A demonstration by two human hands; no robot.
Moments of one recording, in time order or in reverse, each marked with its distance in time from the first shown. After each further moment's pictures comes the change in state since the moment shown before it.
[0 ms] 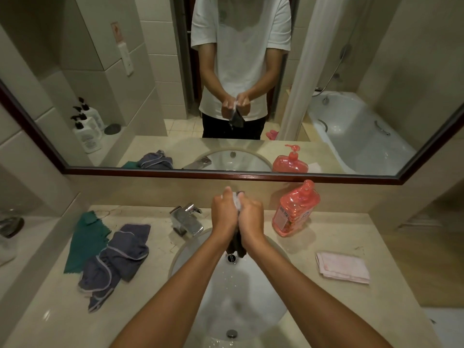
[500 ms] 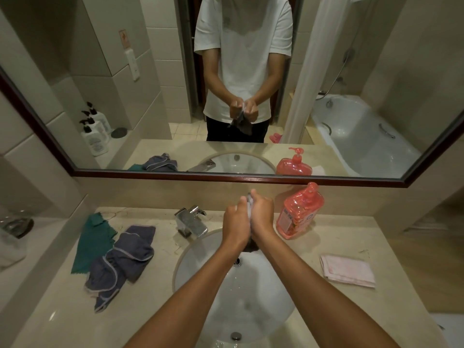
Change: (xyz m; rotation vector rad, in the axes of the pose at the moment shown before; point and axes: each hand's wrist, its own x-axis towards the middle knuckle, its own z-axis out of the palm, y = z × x) left_hand -0.024 -0.007 0.001 0.007 -0.083 -0.006; right_hand 0.008 -0.013 -0.006 0.094 0.025 0.024
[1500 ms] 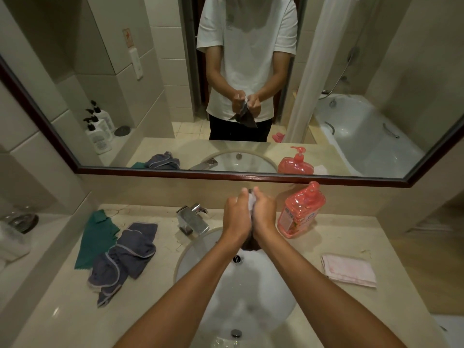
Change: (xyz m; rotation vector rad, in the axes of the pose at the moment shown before) left_hand -0.003 0.013 -0.003 -0.045 -0.007 0.124; right_hand -0.004 0.002 -0.005 0.046 -0.049 -0.043
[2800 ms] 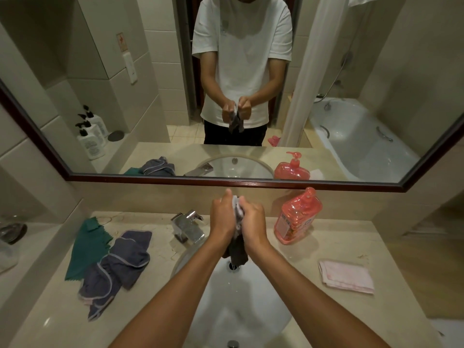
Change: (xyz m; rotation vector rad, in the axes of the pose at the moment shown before) left_hand 0.034 -0.004 -0.007 -0.038 0.021 -0.006; right_hand -0.008 0.002 0.004 -0.065 -0.126 -0.037
